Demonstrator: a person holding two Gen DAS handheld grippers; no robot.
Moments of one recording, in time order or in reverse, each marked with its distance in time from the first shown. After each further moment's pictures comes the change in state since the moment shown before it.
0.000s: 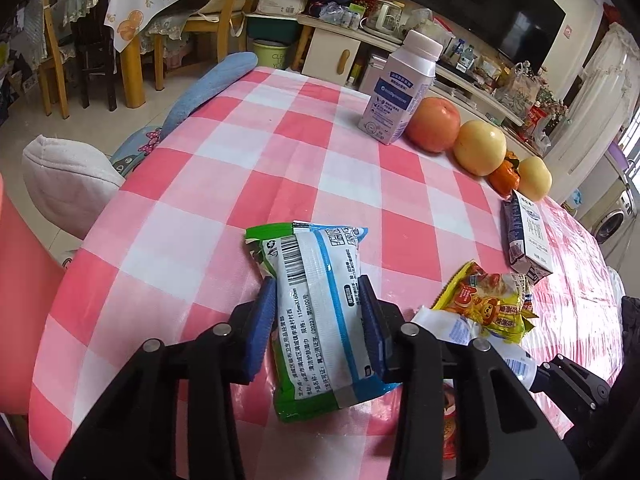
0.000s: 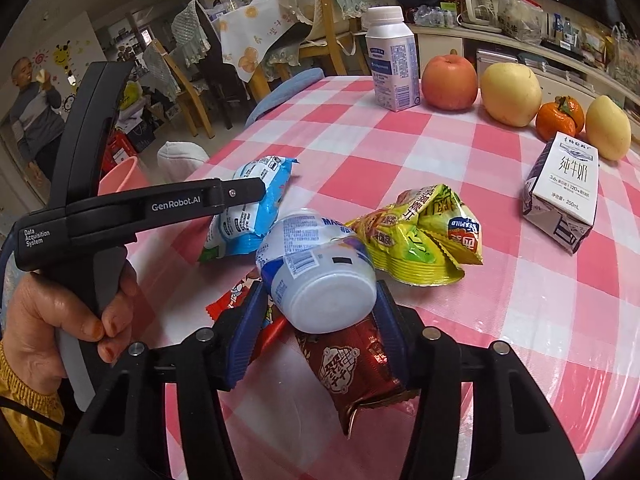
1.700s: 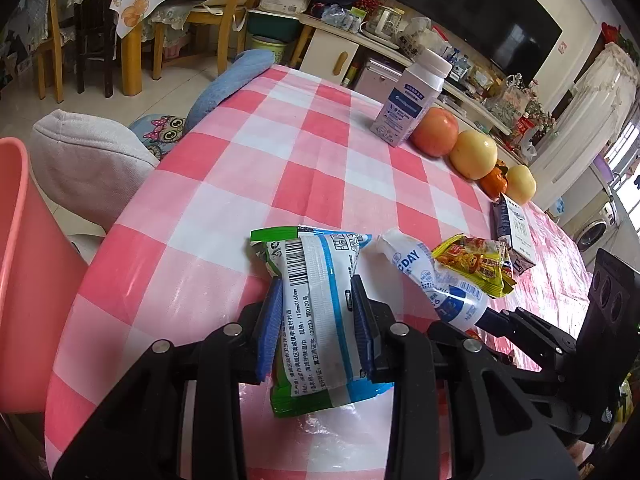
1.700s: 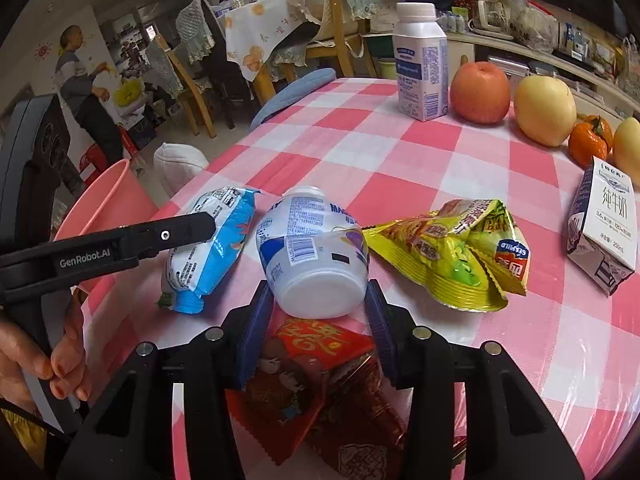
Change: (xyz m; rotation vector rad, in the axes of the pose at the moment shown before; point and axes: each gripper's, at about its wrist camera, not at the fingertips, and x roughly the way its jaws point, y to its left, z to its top) left arm -0.023 0.039 -0.009 -0.034 0.009 -0.072; right arm 0.038 0.016 0.024 -0.042 -0.004 0.006
